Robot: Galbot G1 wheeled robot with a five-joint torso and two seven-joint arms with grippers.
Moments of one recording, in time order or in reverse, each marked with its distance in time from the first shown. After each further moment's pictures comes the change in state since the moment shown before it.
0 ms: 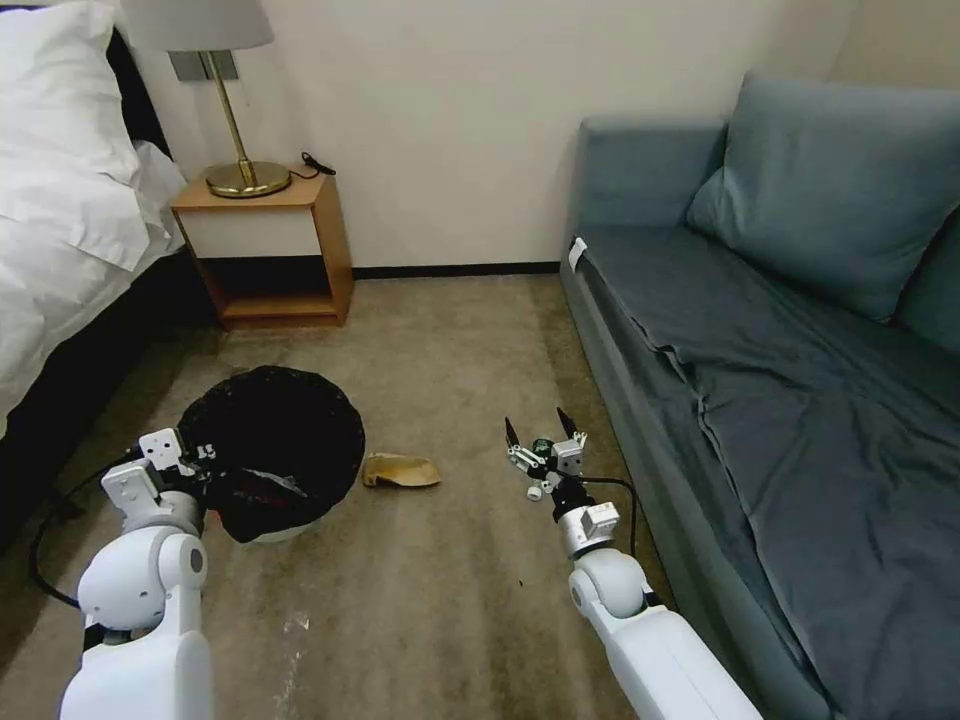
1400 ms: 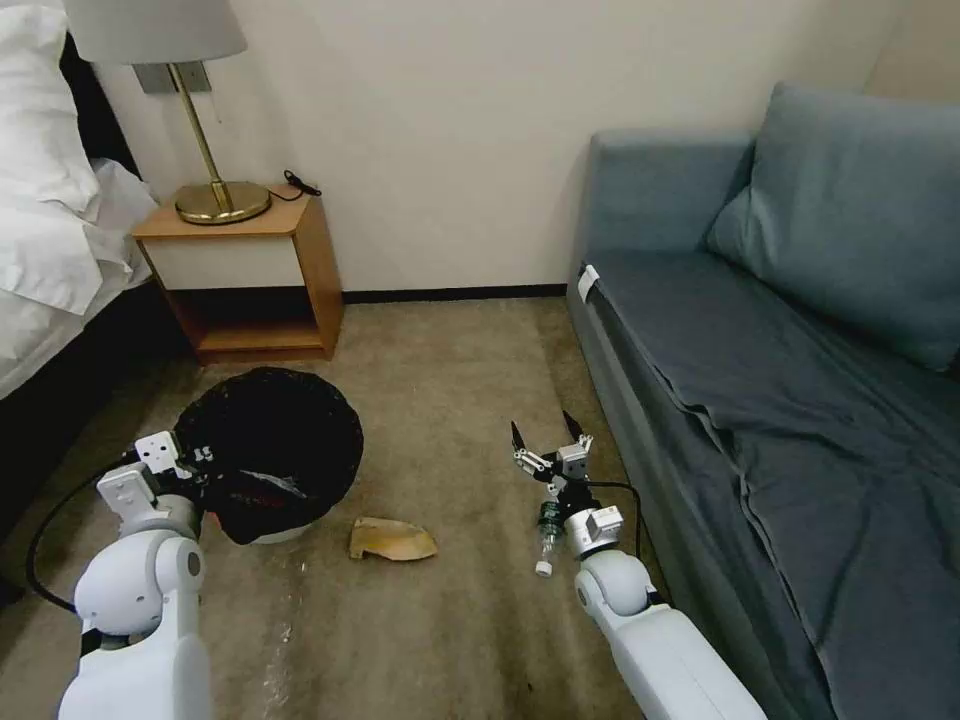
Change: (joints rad) left arm 0.012 -0.008 -0.017 -0.006 -0.008 -0.004 0.001; right arm 0.044 -0.025 -0.016 -0.078 -0.016 0.052 0.002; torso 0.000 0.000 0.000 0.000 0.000
